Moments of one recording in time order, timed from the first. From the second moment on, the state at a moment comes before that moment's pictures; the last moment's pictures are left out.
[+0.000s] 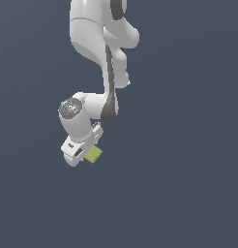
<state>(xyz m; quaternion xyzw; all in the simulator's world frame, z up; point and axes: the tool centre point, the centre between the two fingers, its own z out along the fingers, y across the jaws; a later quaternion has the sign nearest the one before) 0.034 -0.142 0.062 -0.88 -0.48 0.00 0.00</state>
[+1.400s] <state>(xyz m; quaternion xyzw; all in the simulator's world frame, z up) 0.128 -0.223 0.094 -0.88 -0.48 0.00 0.00</state>
